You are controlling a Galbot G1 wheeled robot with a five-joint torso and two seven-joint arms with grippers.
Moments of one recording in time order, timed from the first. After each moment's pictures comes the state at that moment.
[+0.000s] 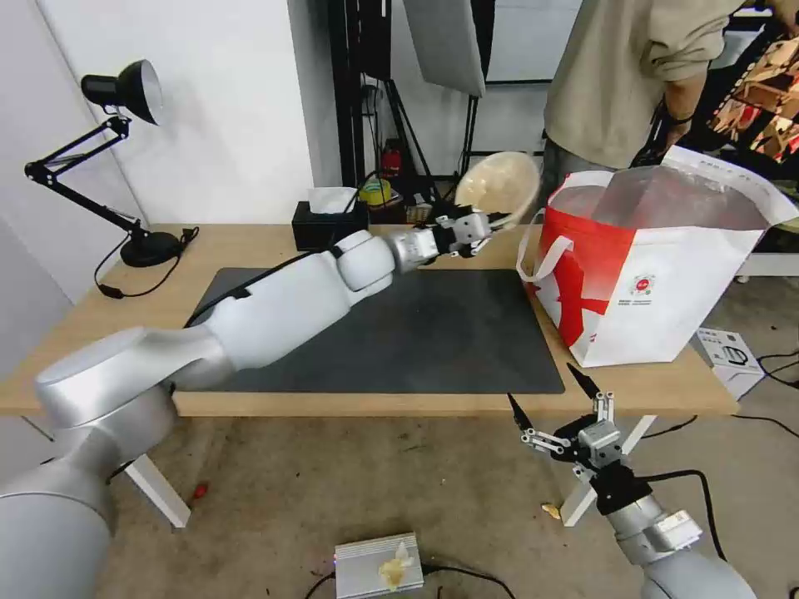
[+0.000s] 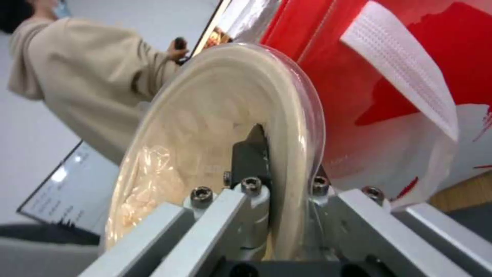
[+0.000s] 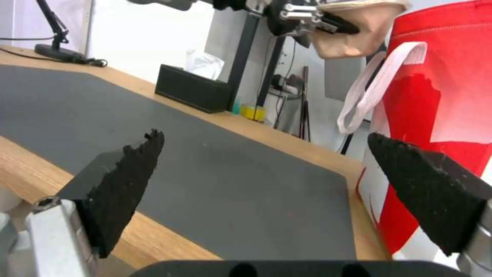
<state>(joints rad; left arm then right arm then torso) -0.14 -1.32 0.75 -1.04 -0.23 -0.34 0.22 -1.69 0.98 0.52 2.10 0.18 0.34 -0.01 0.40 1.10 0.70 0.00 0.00</state>
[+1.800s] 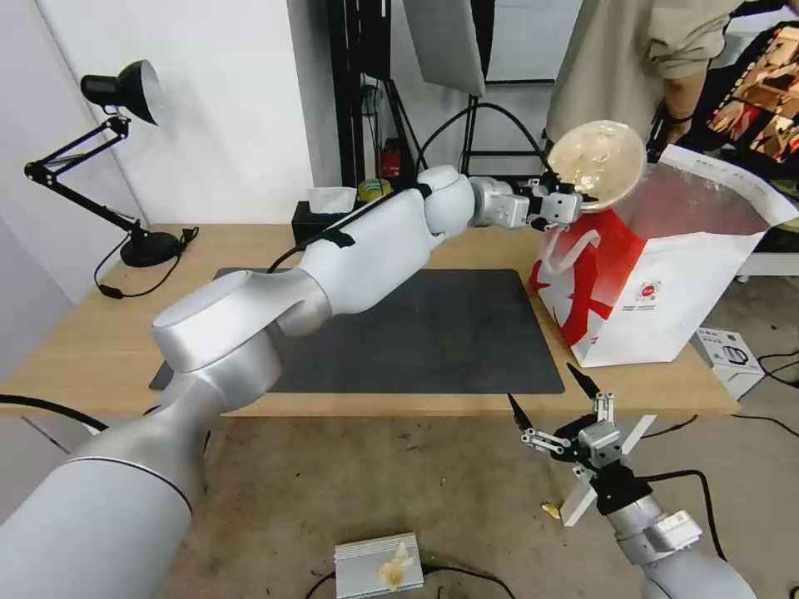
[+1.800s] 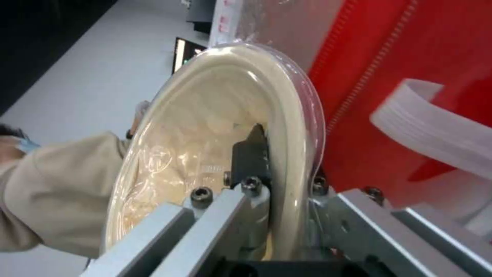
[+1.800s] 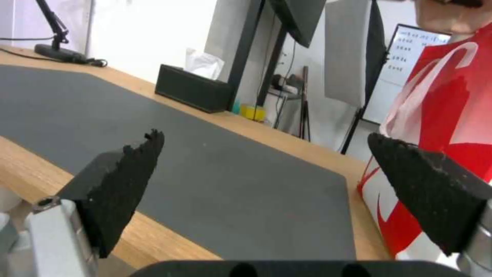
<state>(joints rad) -0.32 -1.59 0.69 -0.79 0.09 -0.42 0.39 -1.69 0.98 0.52 2.10 0.18 0.34 -0.01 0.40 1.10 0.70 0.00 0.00</state>
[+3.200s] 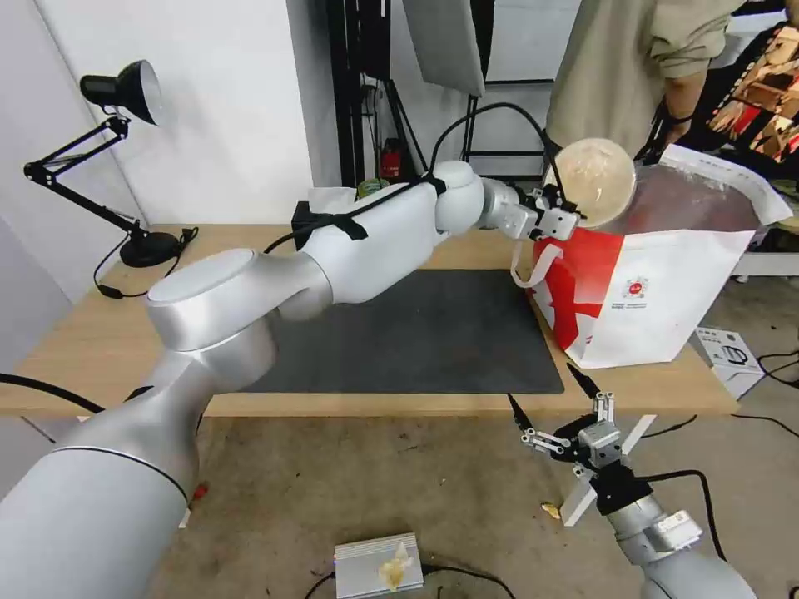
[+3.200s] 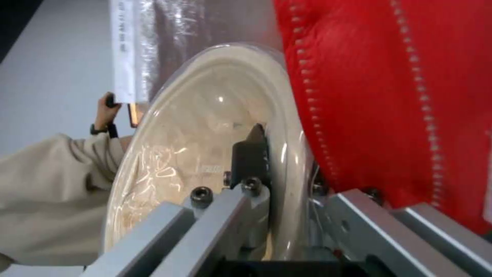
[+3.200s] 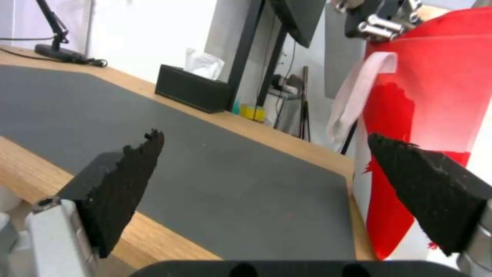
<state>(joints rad) -0.35 -1.60 0.84 -0.76 0.16 -0.37 0.39 -1.69 0.98 0.52 2.10 0.18 0.34 -0.01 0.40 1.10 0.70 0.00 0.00</state>
